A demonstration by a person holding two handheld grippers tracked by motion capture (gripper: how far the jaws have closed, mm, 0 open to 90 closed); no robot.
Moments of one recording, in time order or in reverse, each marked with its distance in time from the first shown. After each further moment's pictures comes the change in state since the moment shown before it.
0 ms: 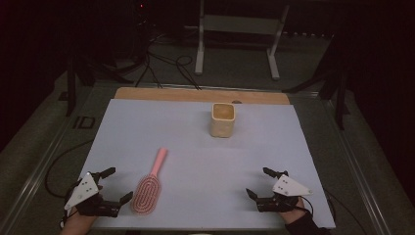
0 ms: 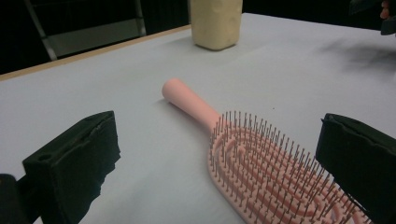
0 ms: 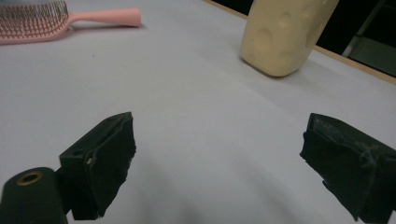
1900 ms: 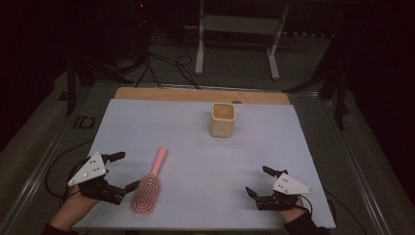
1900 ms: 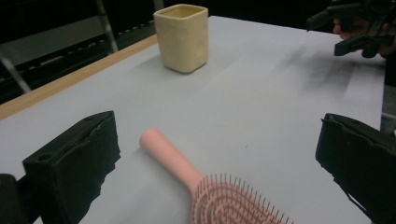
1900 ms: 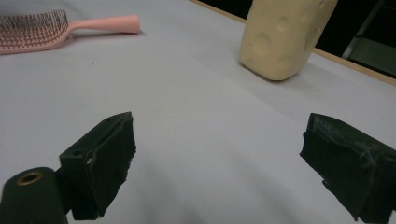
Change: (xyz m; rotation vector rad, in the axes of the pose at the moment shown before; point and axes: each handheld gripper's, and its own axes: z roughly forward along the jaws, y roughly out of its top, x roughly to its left) left arm 0.002 0.084 0.014 0.068 -0.141 0.079; right arm -0.002 0.002 0.002 -0.022 0.002 0.029
